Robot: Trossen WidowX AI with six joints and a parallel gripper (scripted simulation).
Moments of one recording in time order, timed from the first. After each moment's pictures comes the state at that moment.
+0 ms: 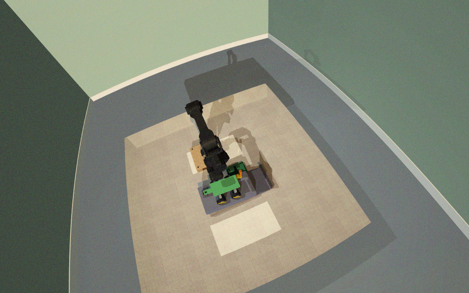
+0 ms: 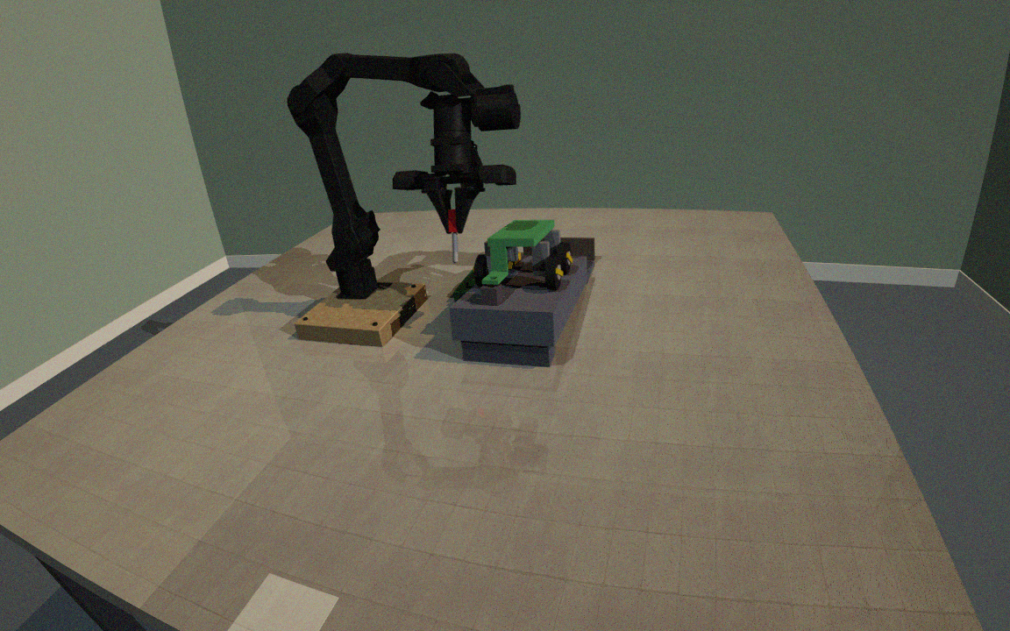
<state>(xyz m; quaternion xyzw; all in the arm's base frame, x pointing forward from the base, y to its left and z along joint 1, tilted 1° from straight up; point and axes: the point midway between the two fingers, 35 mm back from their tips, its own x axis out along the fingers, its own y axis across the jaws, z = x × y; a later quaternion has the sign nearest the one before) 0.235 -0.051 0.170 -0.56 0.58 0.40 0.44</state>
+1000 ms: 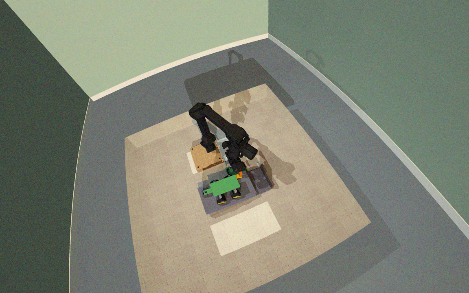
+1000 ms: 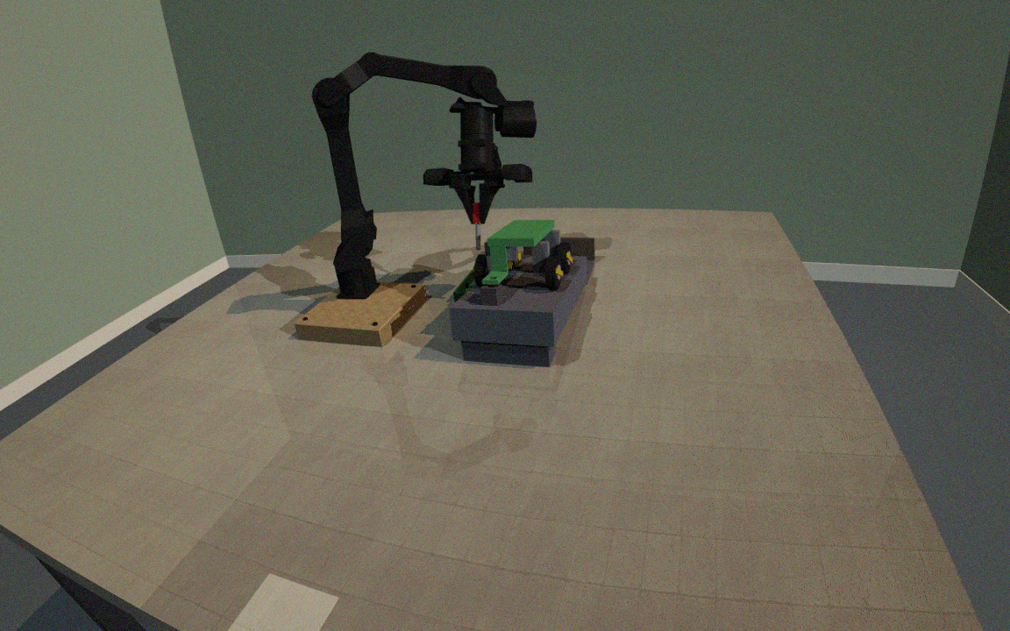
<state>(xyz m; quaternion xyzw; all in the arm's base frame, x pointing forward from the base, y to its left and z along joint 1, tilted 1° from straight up) 0.237 0.067 0.147 -0.56 0.58 0.40 0.44</state>
